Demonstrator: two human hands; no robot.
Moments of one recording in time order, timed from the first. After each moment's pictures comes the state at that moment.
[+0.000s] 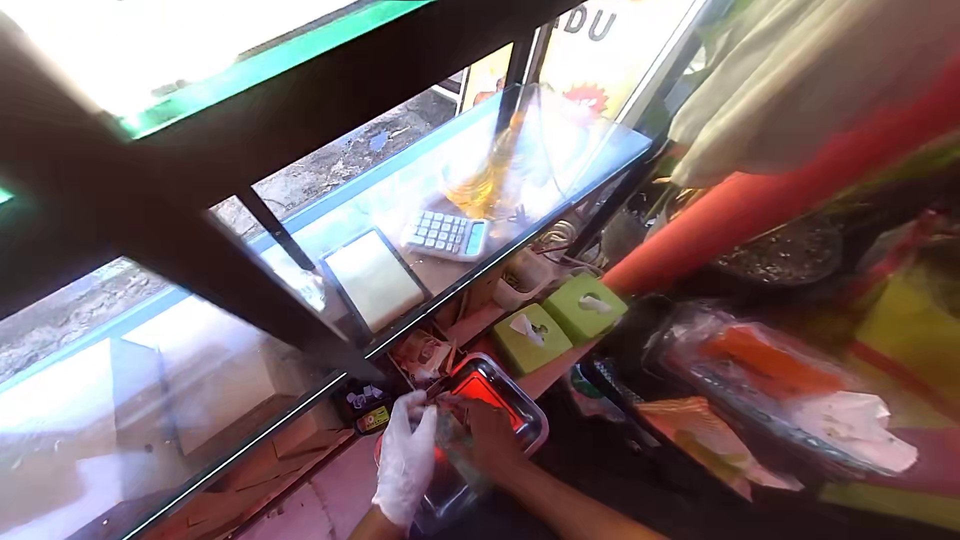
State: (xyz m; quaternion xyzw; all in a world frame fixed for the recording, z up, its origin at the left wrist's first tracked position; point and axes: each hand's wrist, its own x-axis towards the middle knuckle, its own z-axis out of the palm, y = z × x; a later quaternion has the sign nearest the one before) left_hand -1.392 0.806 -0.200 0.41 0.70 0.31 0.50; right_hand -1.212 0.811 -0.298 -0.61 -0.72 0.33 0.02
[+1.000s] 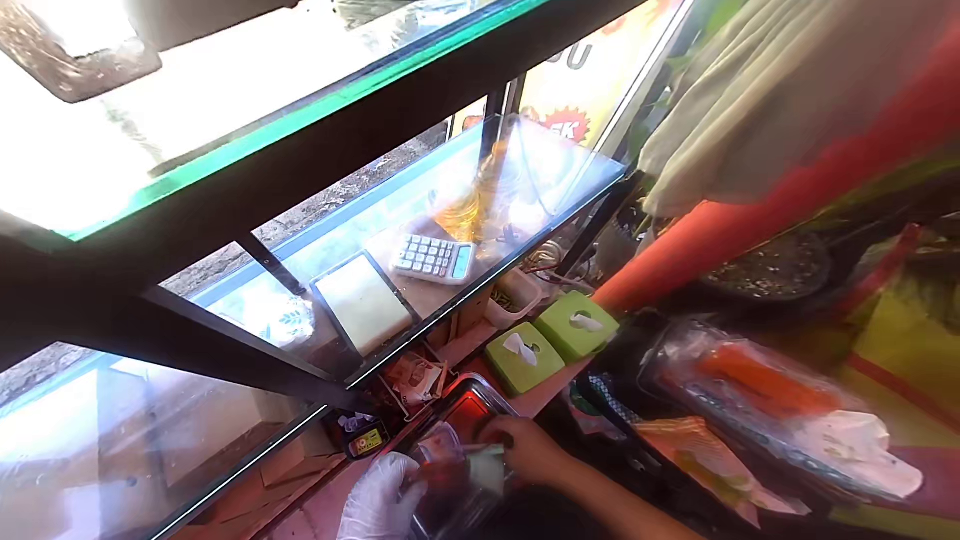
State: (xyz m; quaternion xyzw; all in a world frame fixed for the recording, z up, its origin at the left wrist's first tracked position) left_hand -1.431 0.772 -0.194 0.69 0.62 0.13 0.33; right_hand -1.128 0.852 -0.267 -0.51 -0.70 0.50 0.06
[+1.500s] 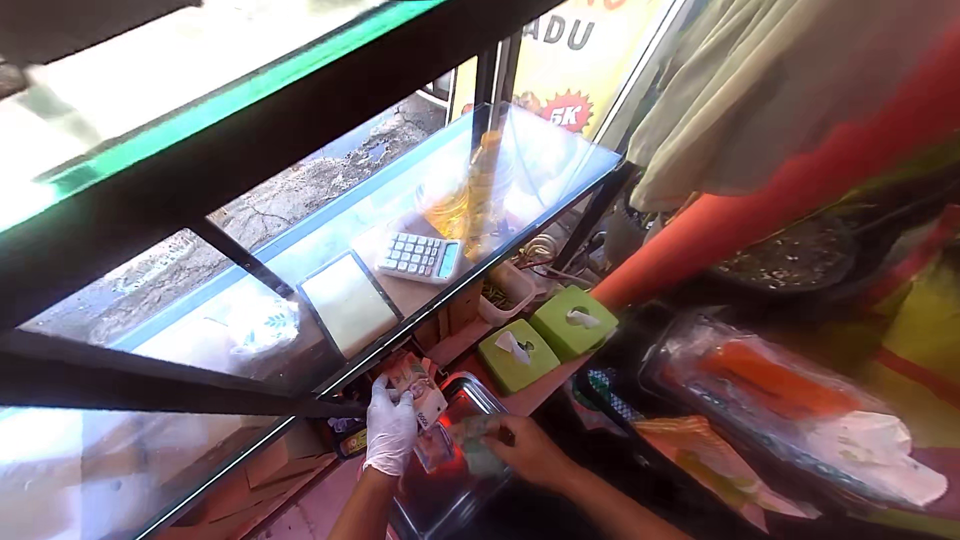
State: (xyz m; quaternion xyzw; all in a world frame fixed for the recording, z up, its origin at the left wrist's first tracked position) left_hand -1.362 0.880 -0.195 0.37 0.80 0.25 0.40; right_hand -1.115 0.845 -0.259 -0.54 -0.61 0.57 0.15
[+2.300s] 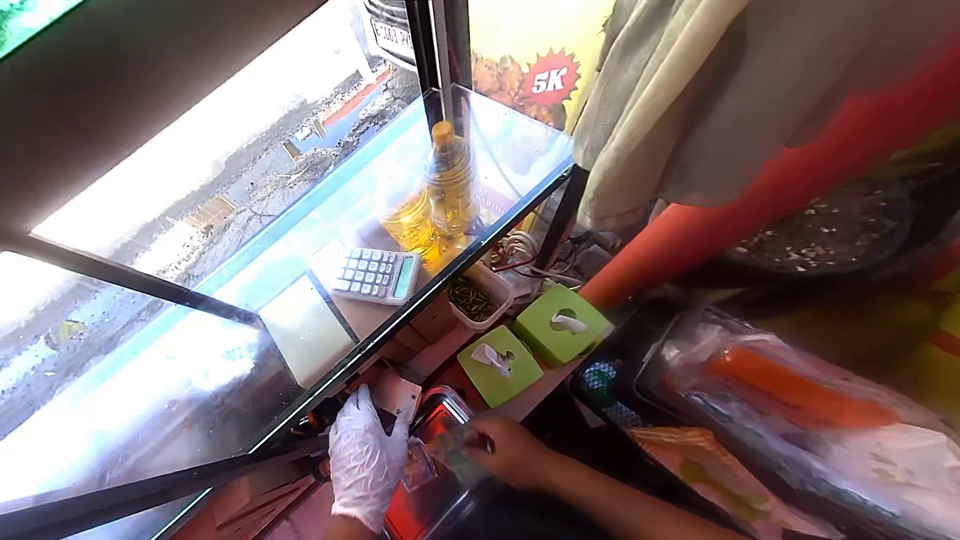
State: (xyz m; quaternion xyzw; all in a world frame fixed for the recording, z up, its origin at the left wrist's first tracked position) left_hand -1.336 0.888 -0.177 0.60 0.79 0.00 0.12; right_hand -1.089 0.891 -0.262 -0.42 -0.69 0.58 0.12
